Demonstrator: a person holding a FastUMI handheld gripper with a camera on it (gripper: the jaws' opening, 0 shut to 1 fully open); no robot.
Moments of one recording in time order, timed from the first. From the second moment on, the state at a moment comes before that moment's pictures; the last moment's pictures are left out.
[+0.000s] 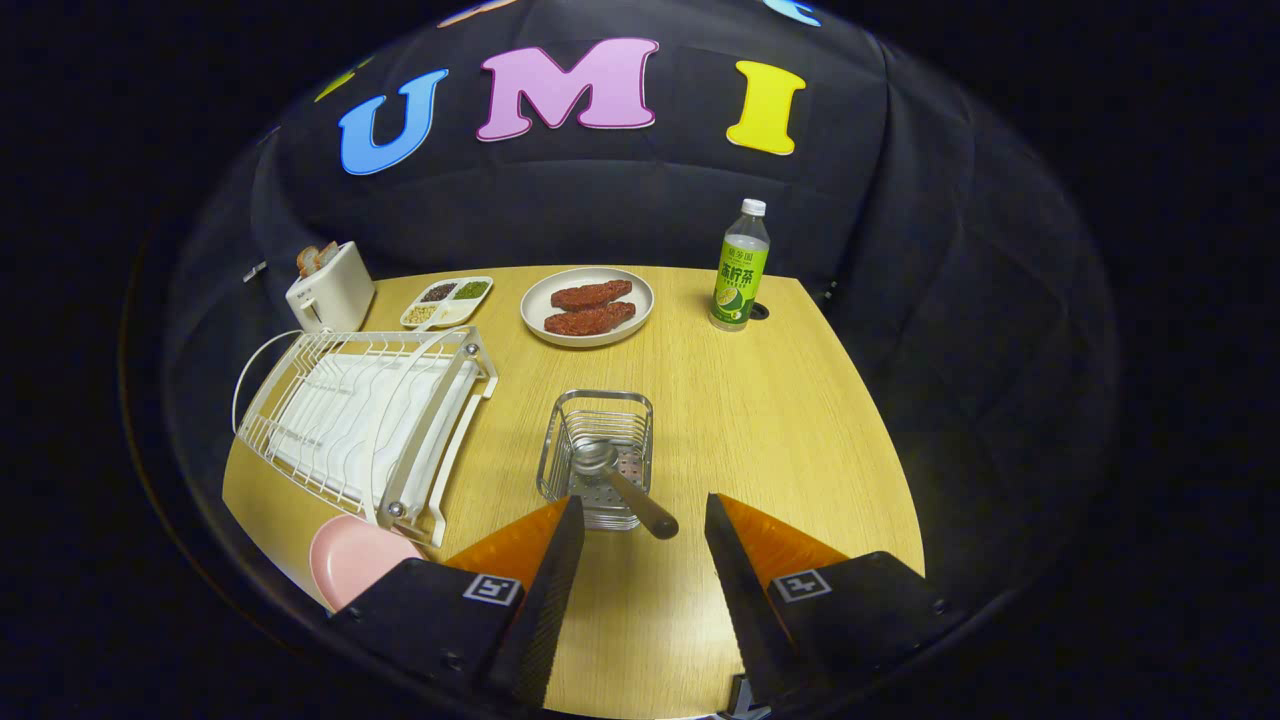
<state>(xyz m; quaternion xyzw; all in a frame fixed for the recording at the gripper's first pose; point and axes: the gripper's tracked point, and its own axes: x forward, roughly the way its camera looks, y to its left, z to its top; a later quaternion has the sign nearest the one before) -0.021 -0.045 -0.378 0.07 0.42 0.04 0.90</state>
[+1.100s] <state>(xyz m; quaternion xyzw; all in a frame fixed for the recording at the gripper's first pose) 0.013 -0.026 -0.361 0.13 0.43 0.07 0.89</state>
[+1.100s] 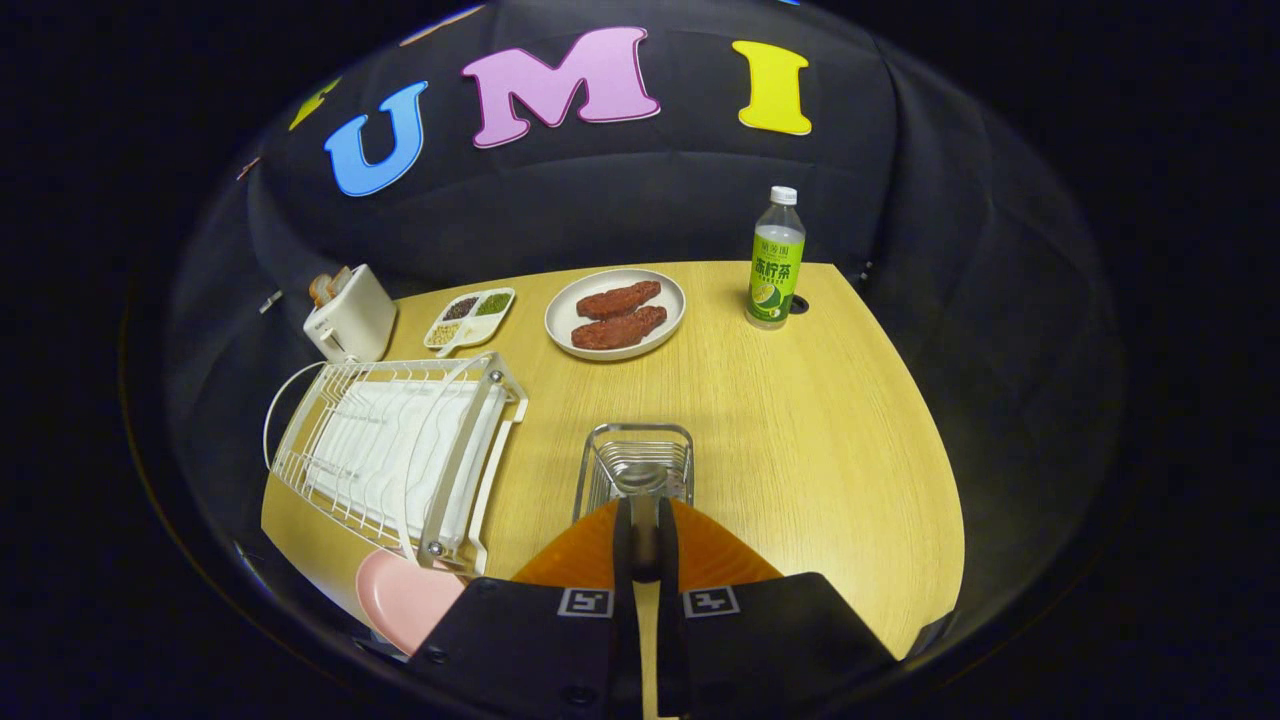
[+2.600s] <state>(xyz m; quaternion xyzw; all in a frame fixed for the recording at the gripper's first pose) -0.123 0.160 -0.248 0.11 0.39 0.27 0.87</state>
